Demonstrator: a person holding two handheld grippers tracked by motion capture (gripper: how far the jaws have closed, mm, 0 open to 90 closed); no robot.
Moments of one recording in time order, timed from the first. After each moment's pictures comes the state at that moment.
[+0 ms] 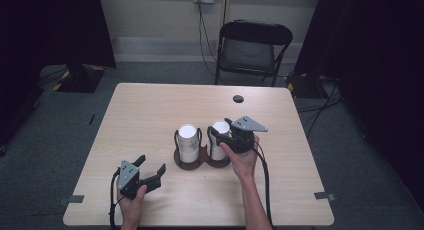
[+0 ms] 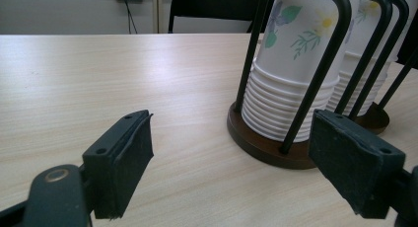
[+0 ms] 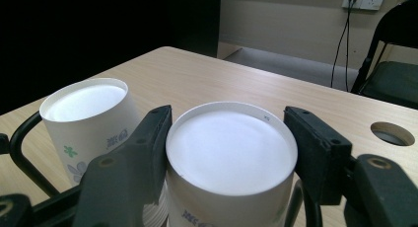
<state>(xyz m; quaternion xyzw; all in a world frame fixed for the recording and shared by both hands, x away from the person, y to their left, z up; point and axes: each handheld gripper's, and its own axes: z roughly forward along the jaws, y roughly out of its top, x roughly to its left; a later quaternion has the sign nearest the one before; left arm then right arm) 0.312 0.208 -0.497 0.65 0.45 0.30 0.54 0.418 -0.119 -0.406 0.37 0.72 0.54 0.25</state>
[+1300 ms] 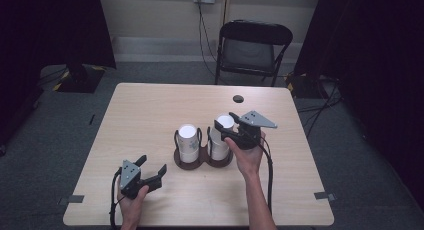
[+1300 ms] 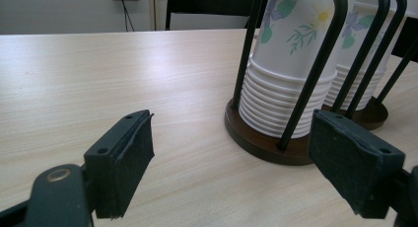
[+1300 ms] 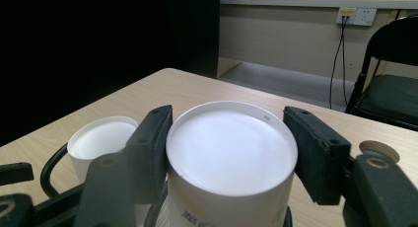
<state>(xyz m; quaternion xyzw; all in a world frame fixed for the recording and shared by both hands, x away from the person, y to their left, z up) 0.312 0.208 -0.497 0.66 0.44 0.29 0.54 0.412 -0.129 -0.377 0.37 0.70 0.56 0.25</state>
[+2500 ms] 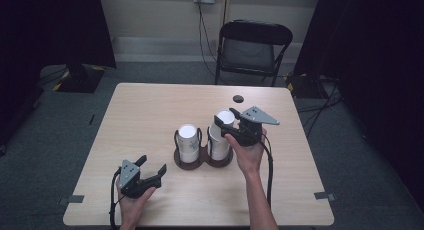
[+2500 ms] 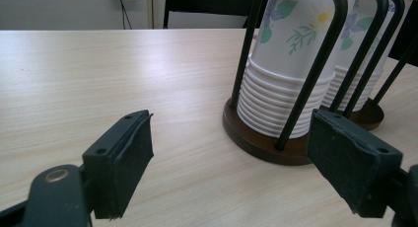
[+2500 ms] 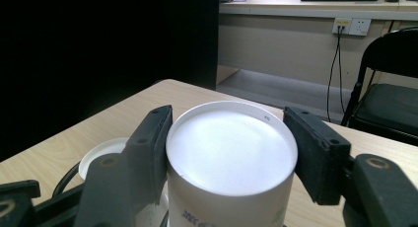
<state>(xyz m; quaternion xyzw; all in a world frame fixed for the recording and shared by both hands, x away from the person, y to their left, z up) 0.314 0.208 -0.497 0.65 0.45 0.28 0.54 0.409 -0.128 -0.359 0.37 0.69 0.57 0.26</state>
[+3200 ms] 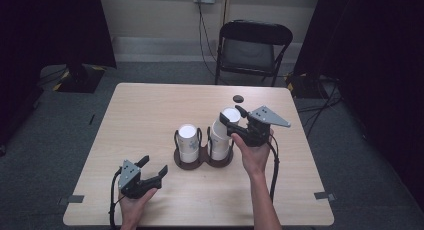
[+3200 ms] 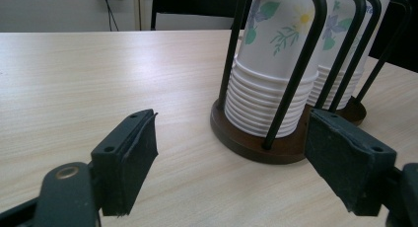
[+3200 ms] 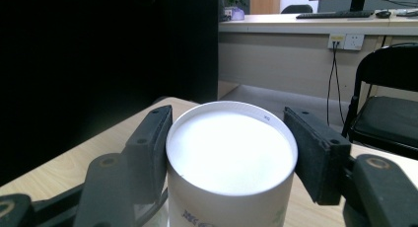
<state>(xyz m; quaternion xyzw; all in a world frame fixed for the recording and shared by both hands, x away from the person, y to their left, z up) 0.313 0.208 -0.497 0.66 0.43 0.28 0.55 0.398 -0.142 -0.344 0.37 0.67 0.60 0.26</state>
